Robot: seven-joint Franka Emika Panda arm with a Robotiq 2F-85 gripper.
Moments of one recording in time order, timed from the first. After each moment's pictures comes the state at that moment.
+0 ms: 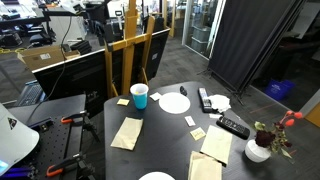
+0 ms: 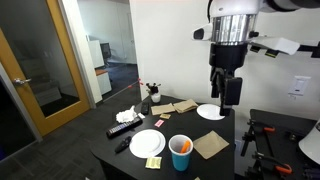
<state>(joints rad) 0.24 -0.36 0.24 -2.54 0.10 2.21 0.06</state>
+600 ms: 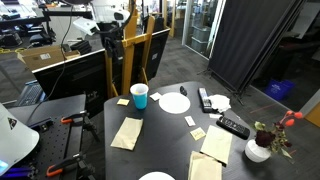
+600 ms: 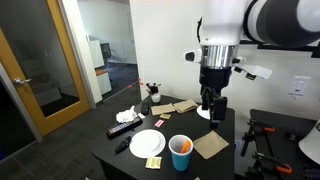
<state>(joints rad) 0.23 -0.22 0.20 -2.58 0.09 2.40 -0.05</state>
